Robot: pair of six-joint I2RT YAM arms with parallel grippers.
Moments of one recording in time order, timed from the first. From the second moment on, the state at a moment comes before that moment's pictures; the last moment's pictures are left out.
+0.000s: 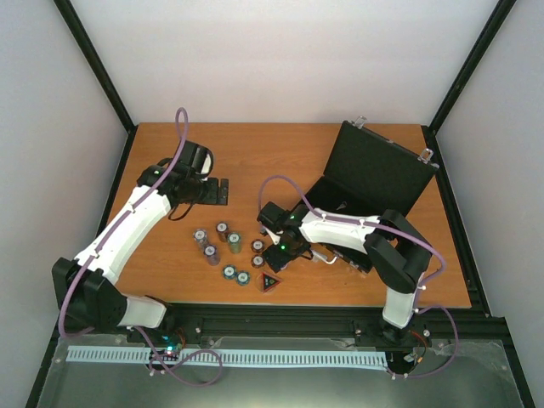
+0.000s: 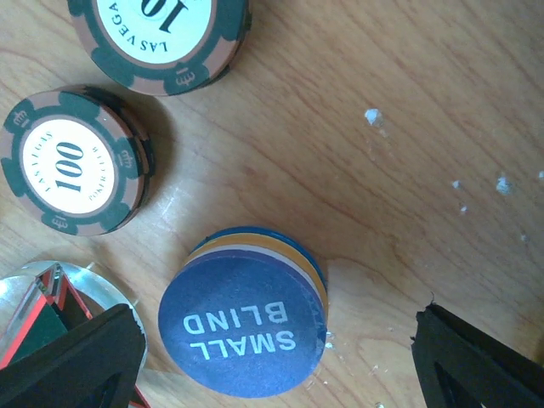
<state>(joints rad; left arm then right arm) -0.38 1.36 1.28 -0.94 -0.06 -0.31 0.93 1.82 1.18 -0.76 -0.08 0.23</state>
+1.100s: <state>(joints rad) -0.38 1.32 1.24 -0.94 -0.06 -0.31 0.97 1.87 1.21 -0.78 -0.05 0.30</state>
